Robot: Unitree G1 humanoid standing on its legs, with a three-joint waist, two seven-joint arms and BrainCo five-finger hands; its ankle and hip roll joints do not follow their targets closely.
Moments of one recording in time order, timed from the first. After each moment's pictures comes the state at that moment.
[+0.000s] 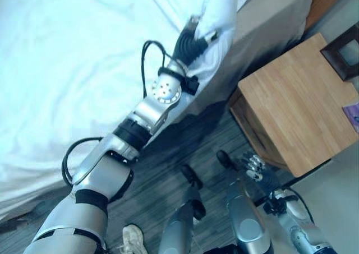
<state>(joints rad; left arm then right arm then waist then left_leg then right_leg) -1.09 0.51 -0.66 0.51 -0.46 -0.23 0.18 0.09 -0.45 0.34 0.19 0.67 -0.18 0.13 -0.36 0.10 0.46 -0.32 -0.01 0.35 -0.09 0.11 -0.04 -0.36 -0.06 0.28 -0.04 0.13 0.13</state>
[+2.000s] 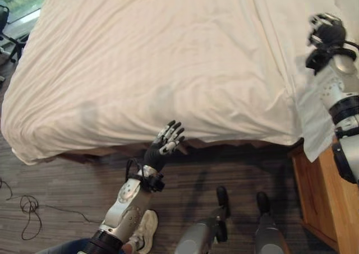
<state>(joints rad) -0.03 0.51 -0.34 -0.01 -0.90 -0.22 -0.13 -1.31 -0.70 0.39 1.24 0.86 -0.13 -0.08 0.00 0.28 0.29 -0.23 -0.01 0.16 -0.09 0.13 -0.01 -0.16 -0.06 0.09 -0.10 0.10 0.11</state>
